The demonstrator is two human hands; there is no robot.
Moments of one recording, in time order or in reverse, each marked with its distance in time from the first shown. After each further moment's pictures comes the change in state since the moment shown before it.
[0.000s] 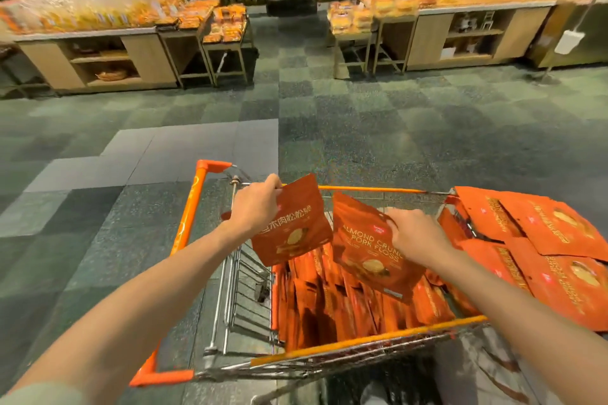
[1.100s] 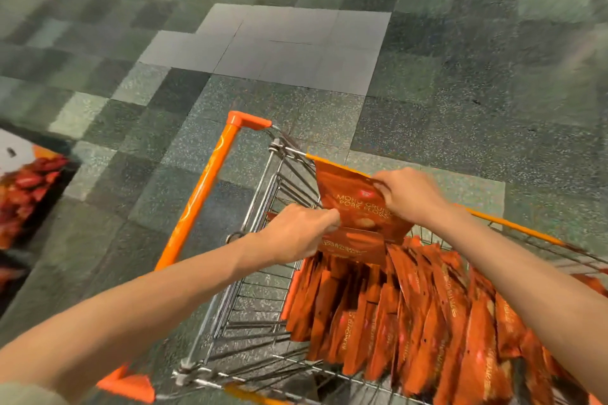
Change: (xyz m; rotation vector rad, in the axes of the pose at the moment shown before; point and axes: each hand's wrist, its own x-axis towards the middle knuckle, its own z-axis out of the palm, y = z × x) left_hand 0.058 -0.039 0.099 -0.057 -0.239 0.261; right_hand 0.273 -0.045 0.110 0.077 -0.350 -0.543
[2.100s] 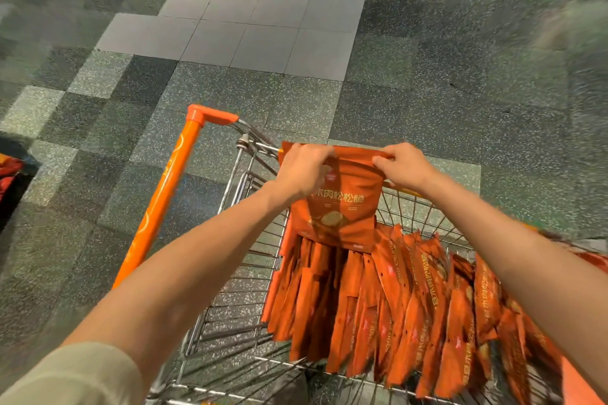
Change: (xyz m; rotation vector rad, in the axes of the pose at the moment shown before) left_hand 0.124 -0.056 0.034 -0.083 -0.031 -0.414; right_hand 0.040 0.053 -0.011 0.490 -0.073 0.379
